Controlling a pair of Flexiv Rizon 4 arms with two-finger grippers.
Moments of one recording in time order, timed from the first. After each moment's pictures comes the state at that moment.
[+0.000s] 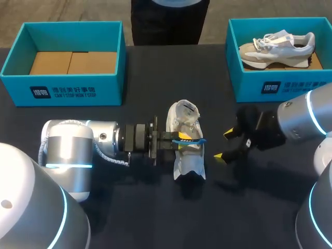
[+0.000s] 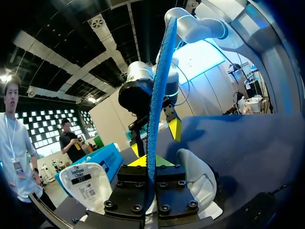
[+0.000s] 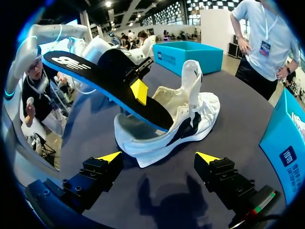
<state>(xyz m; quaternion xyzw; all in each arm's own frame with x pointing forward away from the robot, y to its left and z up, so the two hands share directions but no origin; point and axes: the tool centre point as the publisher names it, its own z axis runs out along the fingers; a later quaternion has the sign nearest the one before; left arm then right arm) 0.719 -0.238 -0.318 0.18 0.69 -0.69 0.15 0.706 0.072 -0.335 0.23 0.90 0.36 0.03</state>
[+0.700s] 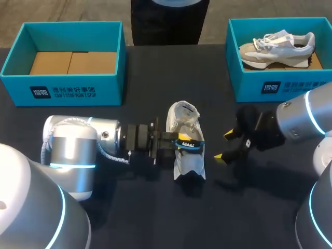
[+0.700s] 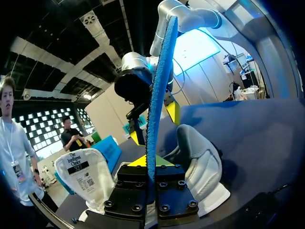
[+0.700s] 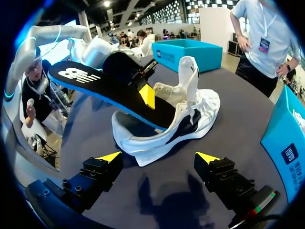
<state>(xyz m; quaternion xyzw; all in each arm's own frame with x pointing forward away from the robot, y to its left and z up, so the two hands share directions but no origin) 0.734 -0.237 -0.342 0.20 0.71 -0.66 0.16 0.707 0.070 -0.341 0.24 0.90 0.36 0.02</state>
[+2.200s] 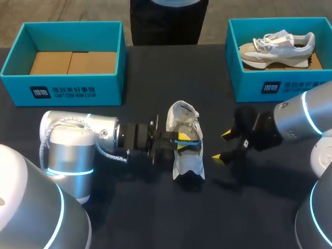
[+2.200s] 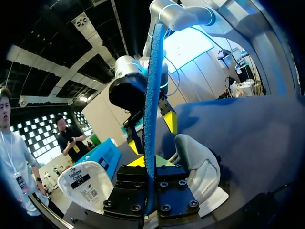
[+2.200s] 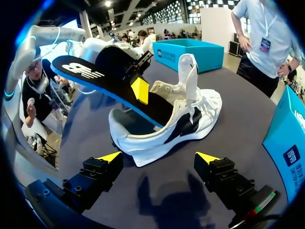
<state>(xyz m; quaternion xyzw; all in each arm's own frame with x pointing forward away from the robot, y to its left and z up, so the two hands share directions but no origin) 0.727 -0.235 -0.331 0.23 0.71 -0.64 0.17 0.711 0.074 -0.346 0.23 0.90 0.36 0.02</state>
